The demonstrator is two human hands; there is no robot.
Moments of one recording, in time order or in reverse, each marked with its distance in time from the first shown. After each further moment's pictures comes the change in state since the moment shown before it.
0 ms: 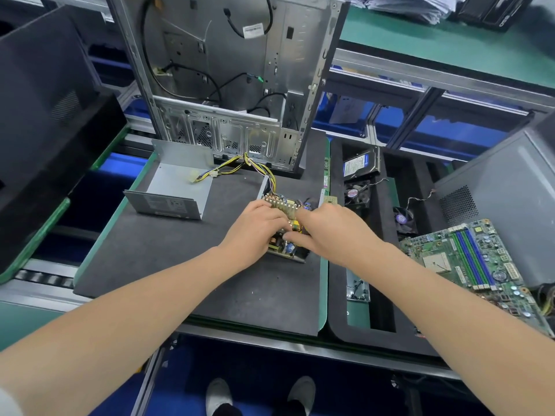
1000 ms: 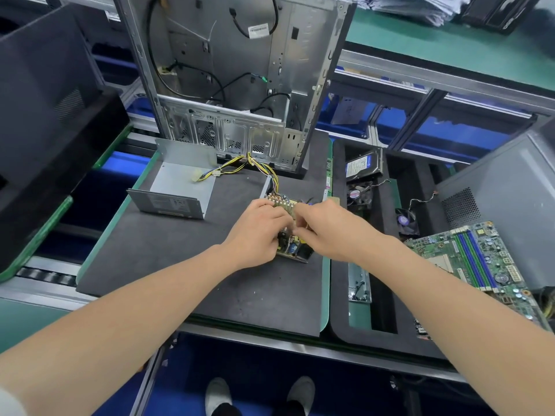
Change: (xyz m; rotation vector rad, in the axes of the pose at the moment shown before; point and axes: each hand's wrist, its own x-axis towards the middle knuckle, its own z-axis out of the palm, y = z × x) left_hand 0.000 -0.007 0.009 0.003 -0.018 0.015; right_hand 0.009 0.001 -0.004 0.224 -0.054 -0.006
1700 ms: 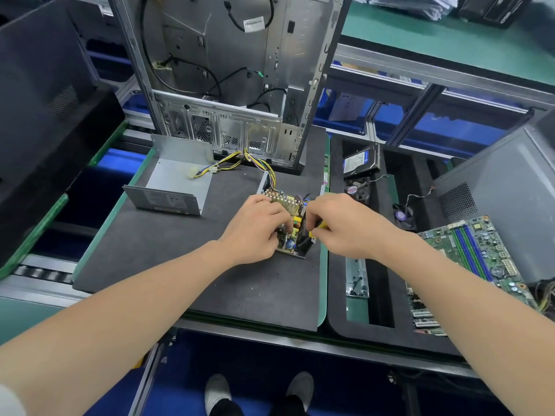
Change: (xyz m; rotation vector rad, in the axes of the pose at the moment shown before) left_hand -0.001 0.004 -0.003 -0.026 0.023 -0.005; right_hand -0.020 0.009 -0.021 0.069 -0.048 -0.008
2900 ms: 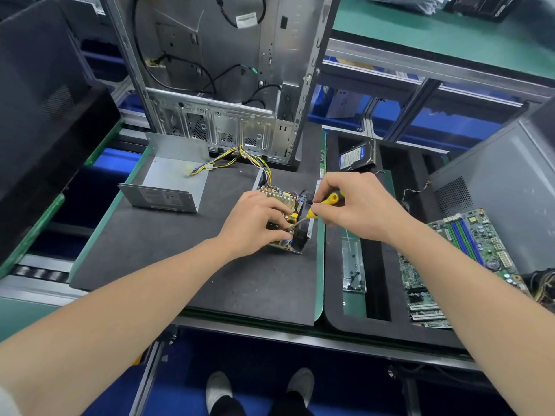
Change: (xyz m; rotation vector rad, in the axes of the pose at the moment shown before) left_hand 0.006 0.004 -0.002 -0.216 0.047 -0.146; right_hand -0.015 0.018 -0.012 0.348 0.283 0.098
